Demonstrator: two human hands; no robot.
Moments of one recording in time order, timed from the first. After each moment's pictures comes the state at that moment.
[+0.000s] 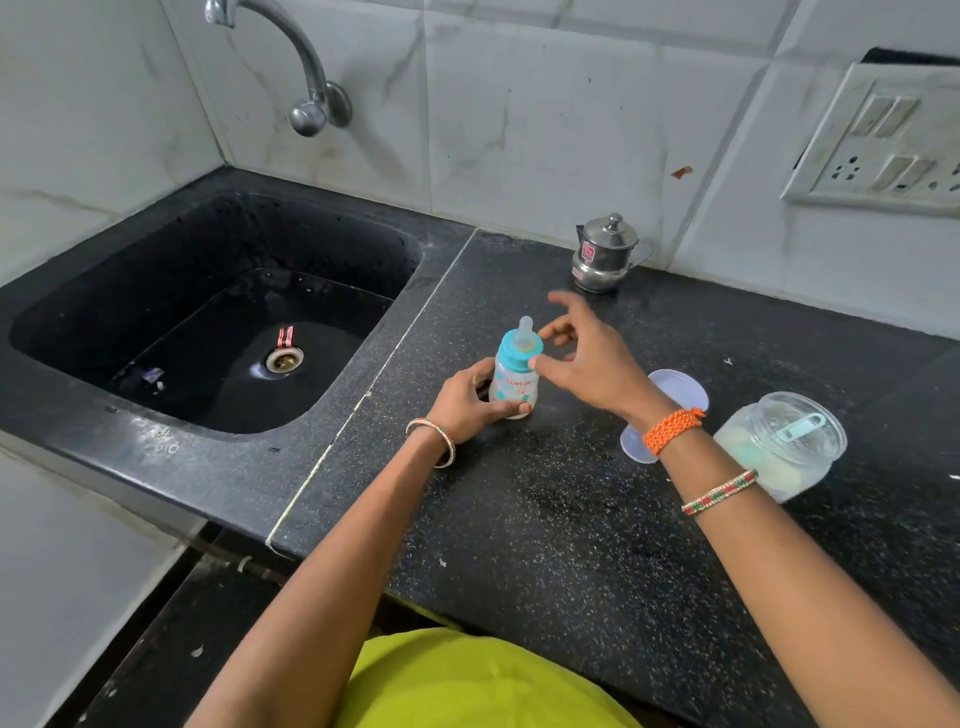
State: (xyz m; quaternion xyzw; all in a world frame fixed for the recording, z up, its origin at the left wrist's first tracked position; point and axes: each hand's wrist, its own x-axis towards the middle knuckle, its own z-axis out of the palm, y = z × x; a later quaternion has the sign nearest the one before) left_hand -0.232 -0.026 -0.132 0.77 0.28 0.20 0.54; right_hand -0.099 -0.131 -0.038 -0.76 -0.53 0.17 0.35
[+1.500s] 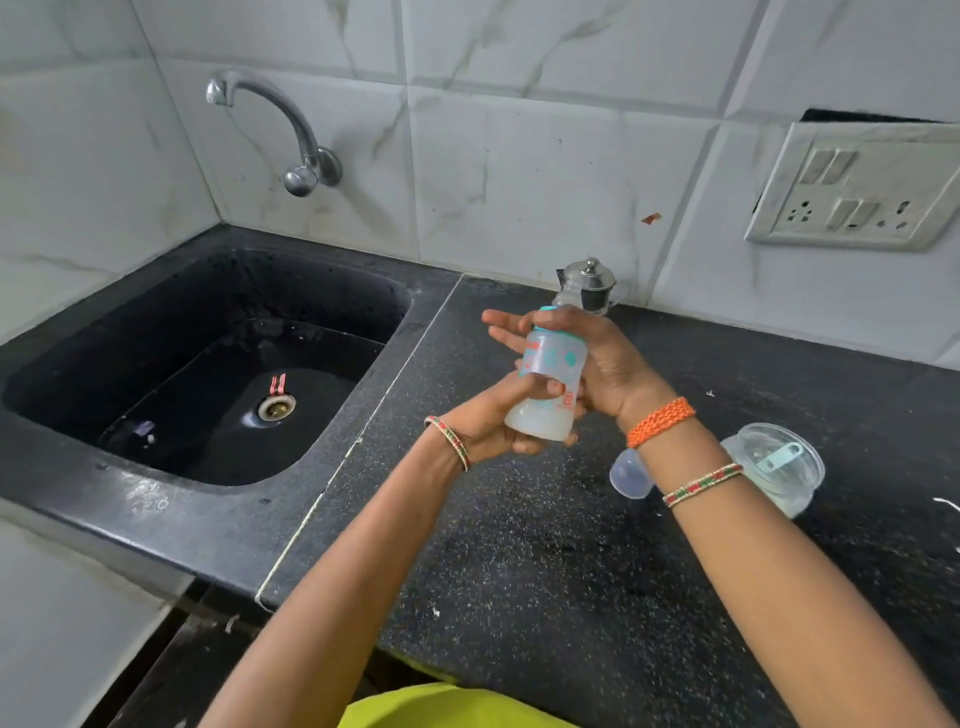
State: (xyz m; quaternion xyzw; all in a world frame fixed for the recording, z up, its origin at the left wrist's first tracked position) left_hand -0.218 -0.065 -0.024 0.53 0.09 0.06 0.84; right_hand -0.104 -0.122 0.022 -0.47 -0.31 0.57 0.60
